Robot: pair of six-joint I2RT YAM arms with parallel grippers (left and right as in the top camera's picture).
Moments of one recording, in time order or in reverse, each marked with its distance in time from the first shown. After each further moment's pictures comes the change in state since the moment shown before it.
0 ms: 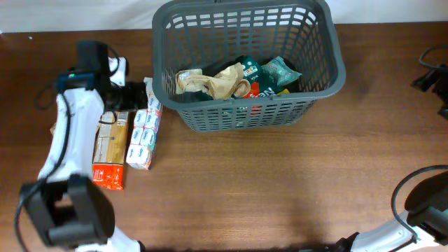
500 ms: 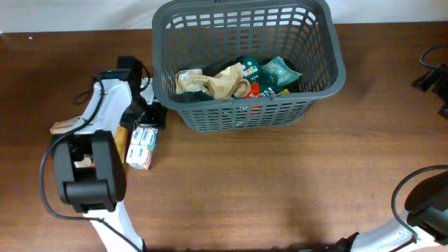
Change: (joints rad) left arm -0.093 0.248 0.000 -0.055 -0.052 0.128; right arm 0.000 0.000 0.000 0.000 0.000 0.001
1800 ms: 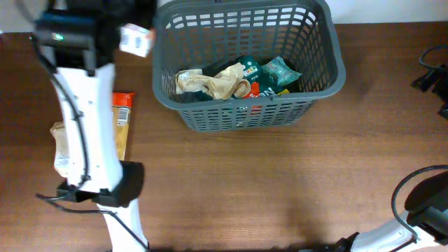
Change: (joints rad) left arm -0.222 0.058 1.390 -0.309 0.041 0.194; right arm 0.000 0.000 0.000 0.000 0.000 0.000
